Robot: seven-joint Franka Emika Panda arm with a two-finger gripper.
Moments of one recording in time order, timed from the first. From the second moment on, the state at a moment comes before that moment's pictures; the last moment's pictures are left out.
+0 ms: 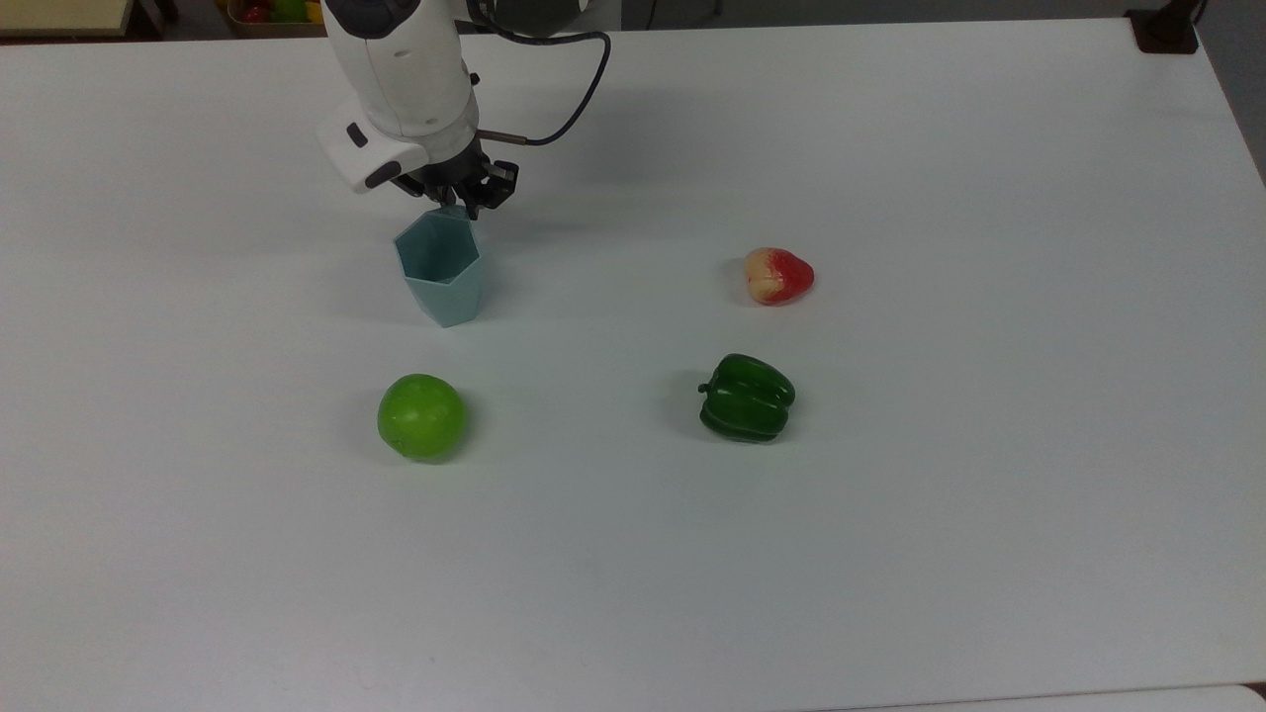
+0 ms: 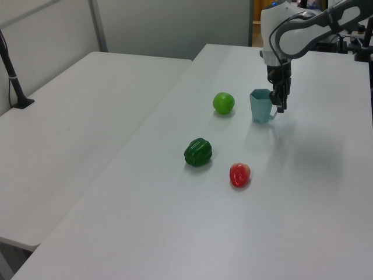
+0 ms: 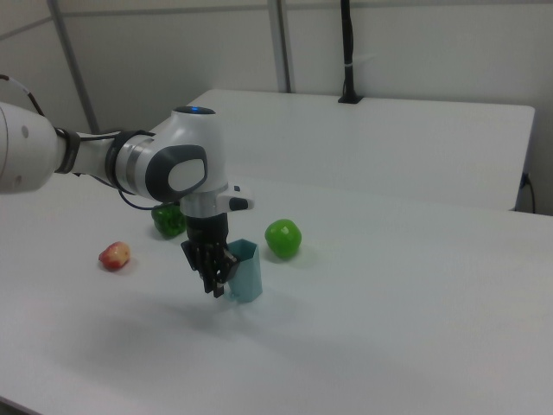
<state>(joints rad) 0.17 0.24 -0.25 -1.91 0.02 1.99 0.01</state>
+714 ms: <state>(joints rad) 0.16 0.20 -0.25 -1.89 0.02 1.99 0.01</state>
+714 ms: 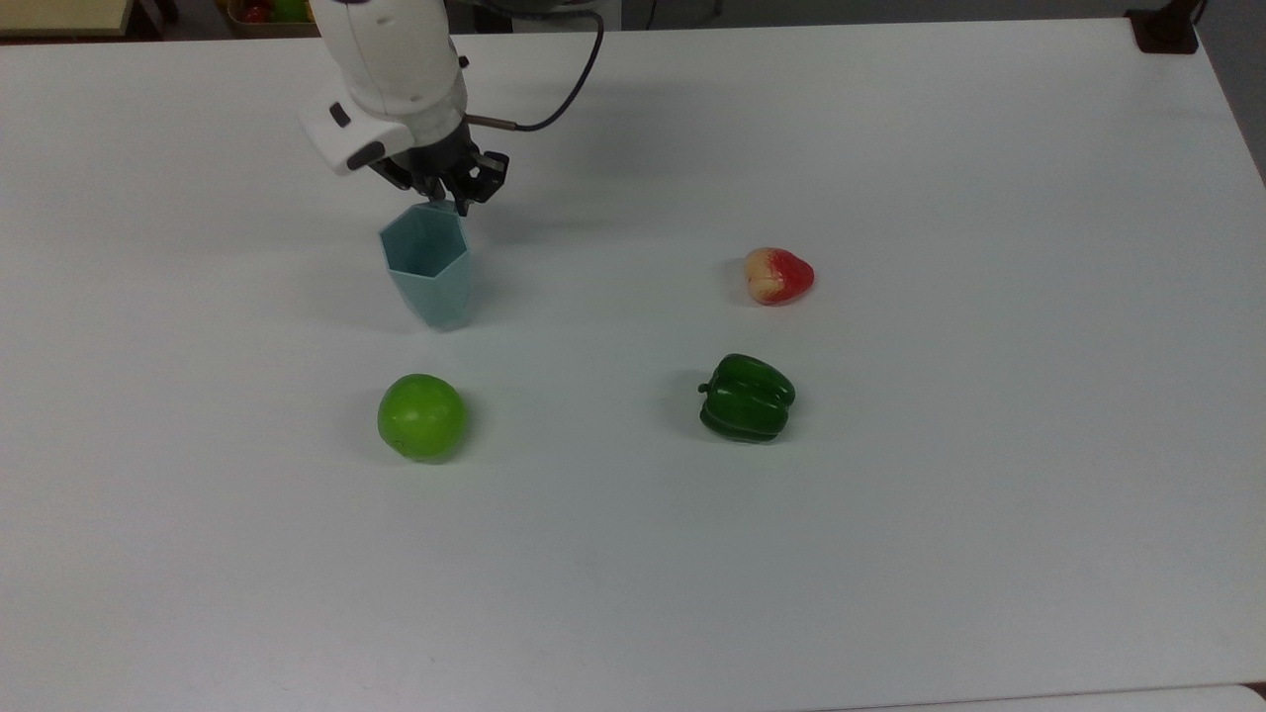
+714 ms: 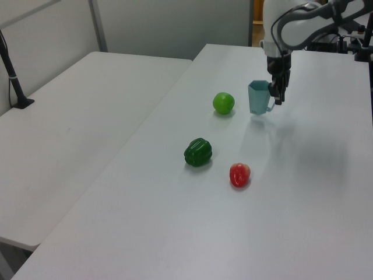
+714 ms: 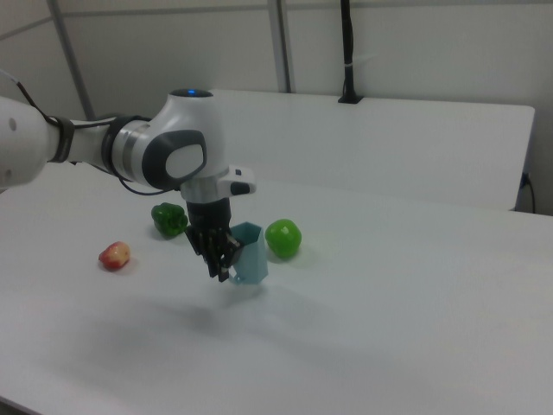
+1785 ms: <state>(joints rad) -0.18 0.34 -0.26 -1.70 0.02 2.01 -0.10</state>
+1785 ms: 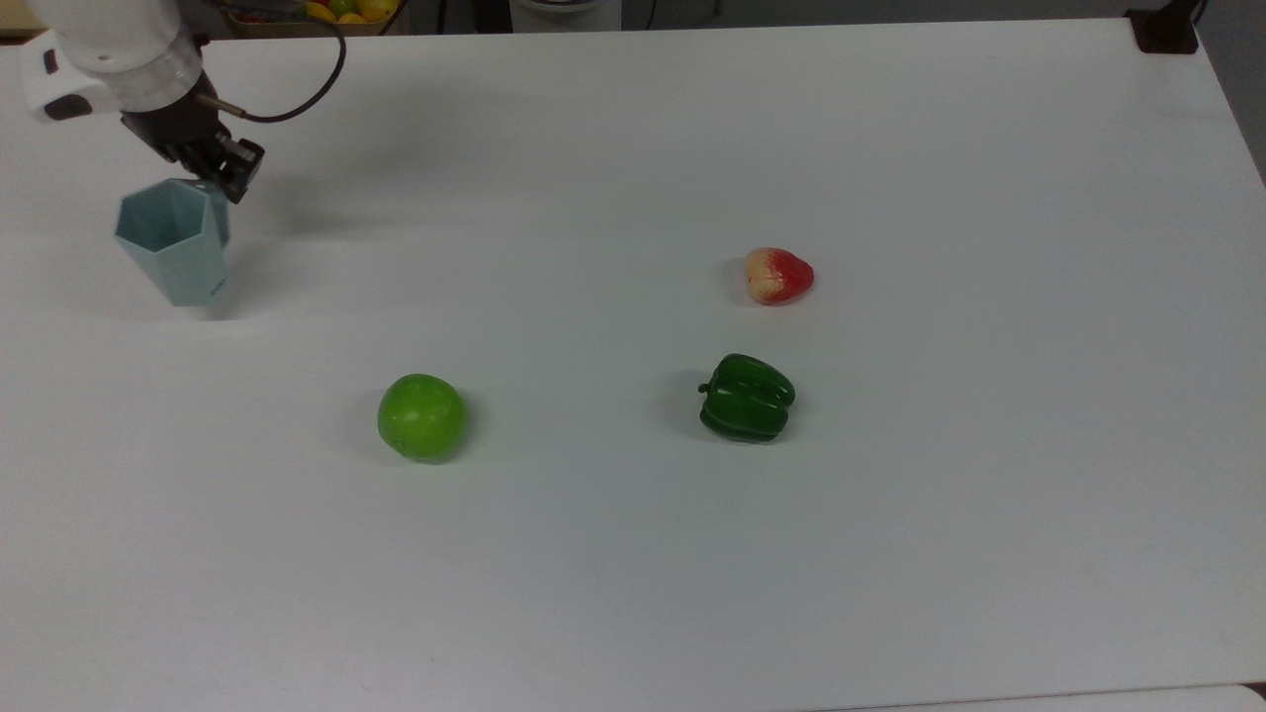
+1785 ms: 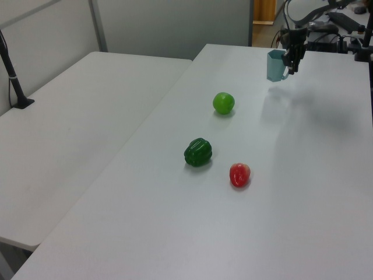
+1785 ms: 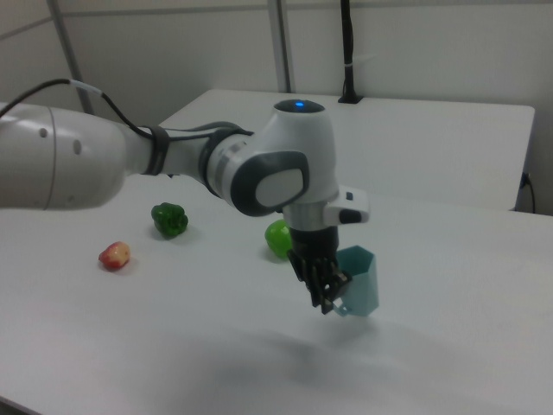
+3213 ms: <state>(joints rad) -0.08 0.28 -0.25 -1.65 0.02 1.86 -0.07</state>
